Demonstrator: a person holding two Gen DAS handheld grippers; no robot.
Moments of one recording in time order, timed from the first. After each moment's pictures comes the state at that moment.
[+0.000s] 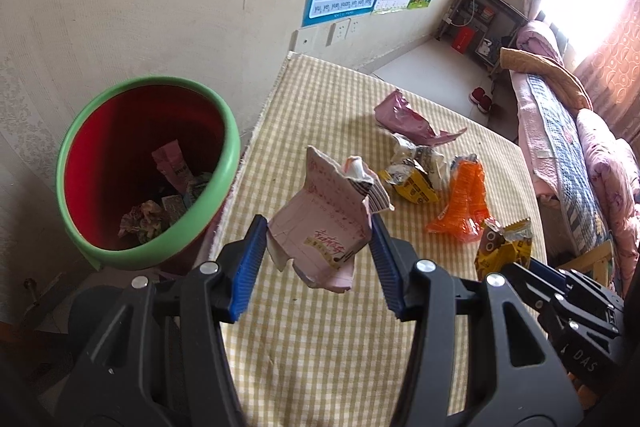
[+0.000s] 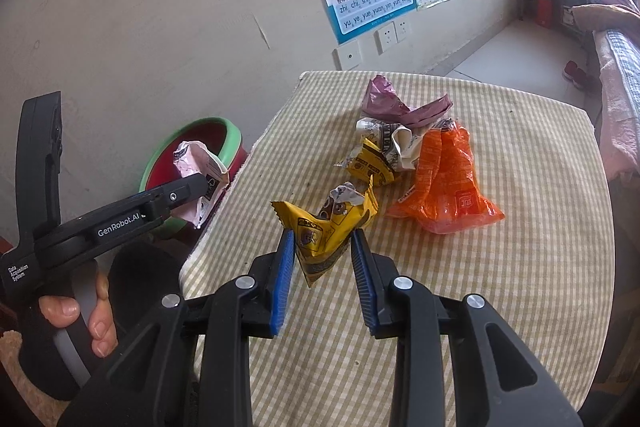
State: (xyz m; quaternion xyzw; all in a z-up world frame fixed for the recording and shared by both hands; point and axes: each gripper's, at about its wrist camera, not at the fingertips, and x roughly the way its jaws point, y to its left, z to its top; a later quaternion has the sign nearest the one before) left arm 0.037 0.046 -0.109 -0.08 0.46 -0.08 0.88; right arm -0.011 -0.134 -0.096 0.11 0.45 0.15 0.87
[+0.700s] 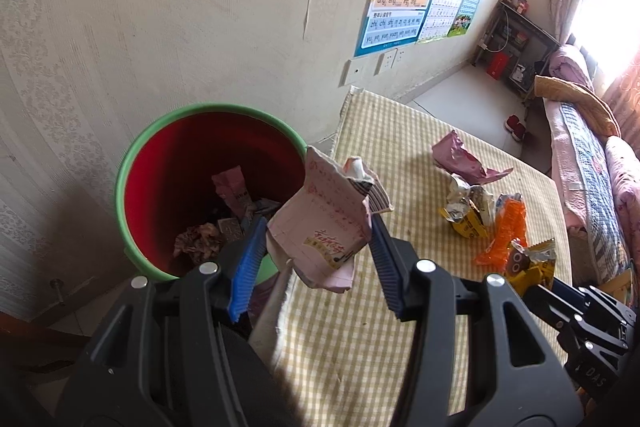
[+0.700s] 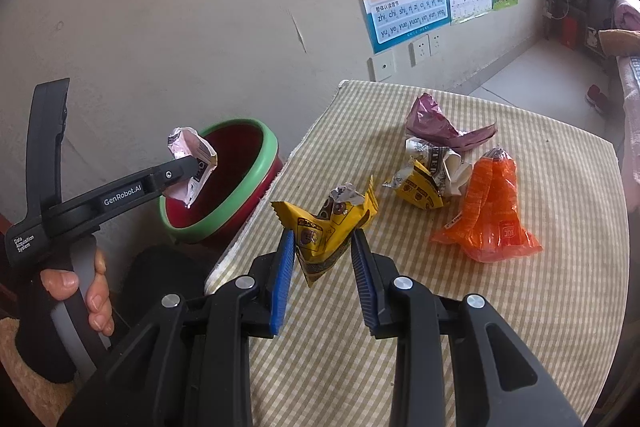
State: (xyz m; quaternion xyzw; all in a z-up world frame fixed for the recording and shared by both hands) left arm 0.041 0.098 -0.091 -0.07 0.43 -0.01 0.90; right arm 0.000 -0.098 -0.087 0.09 0.44 0.20 0.87
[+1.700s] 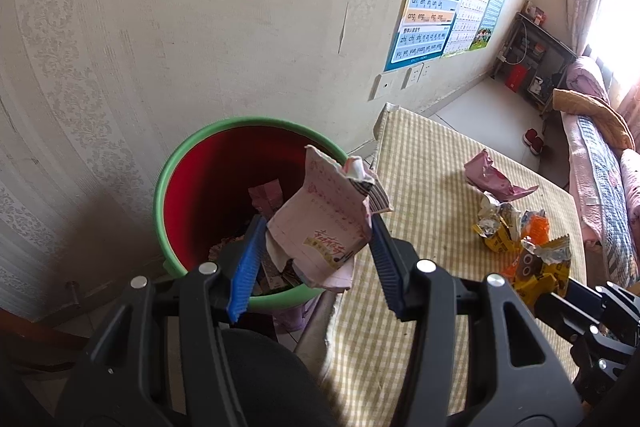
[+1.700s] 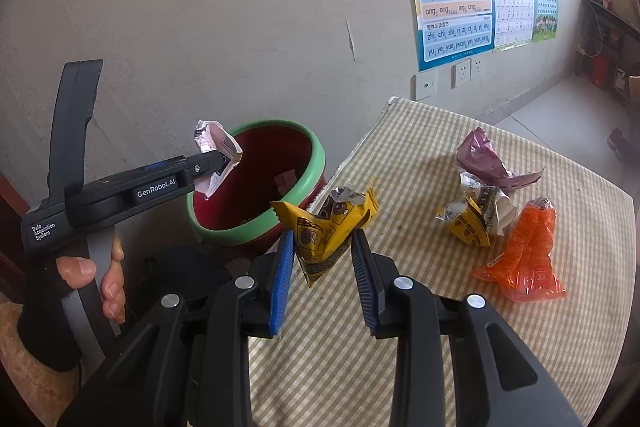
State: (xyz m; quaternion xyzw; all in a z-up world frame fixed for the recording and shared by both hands) left arm 0.041 0.133 -0.087 -0.07 0.41 0.03 0.91; right arm 0.008 -0.049 -0.070 0.04 0.42 0.25 0.87
